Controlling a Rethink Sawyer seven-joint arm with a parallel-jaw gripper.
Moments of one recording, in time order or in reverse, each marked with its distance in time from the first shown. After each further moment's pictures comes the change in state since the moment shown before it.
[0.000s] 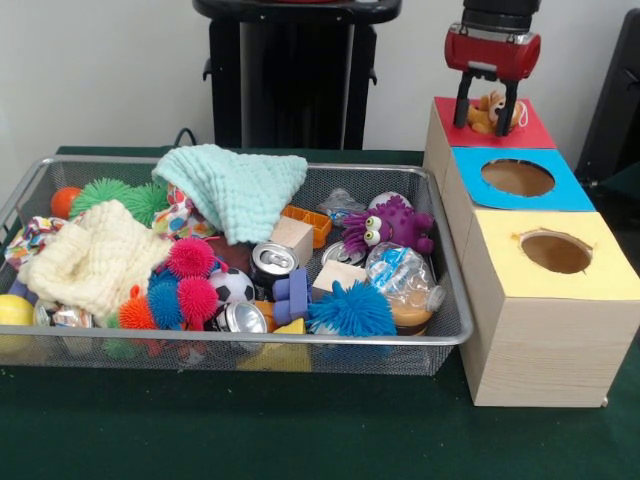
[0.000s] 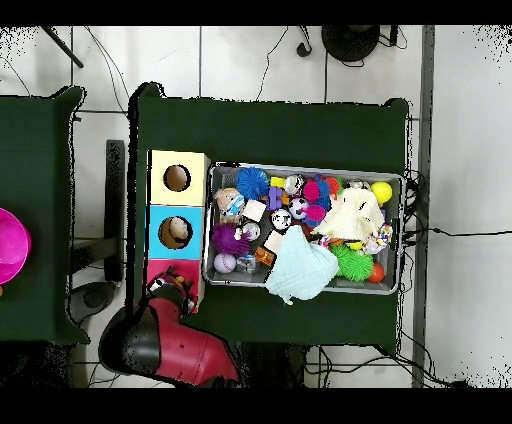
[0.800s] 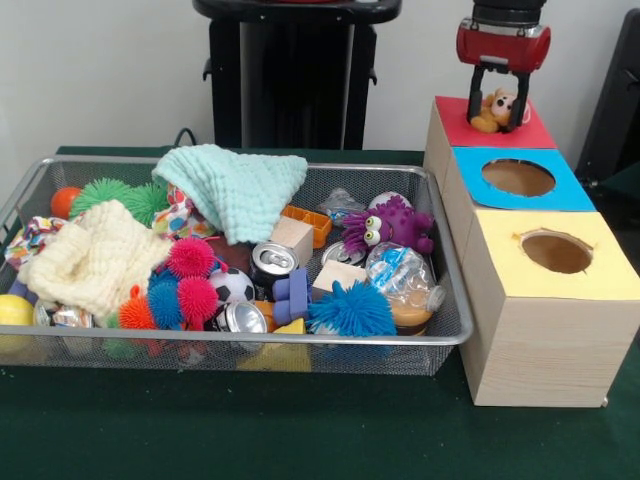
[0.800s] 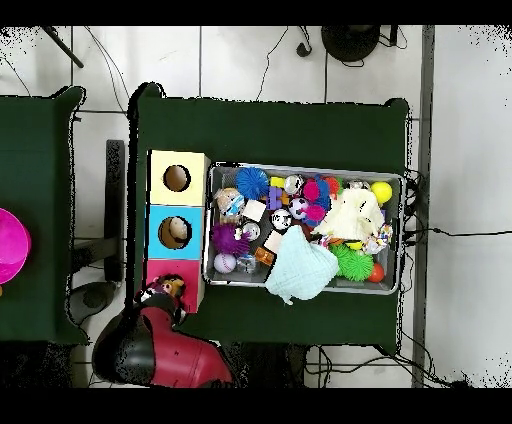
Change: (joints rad) arm -0.031 -0.031 0.081 0.058 0.000 -0.005 0.001
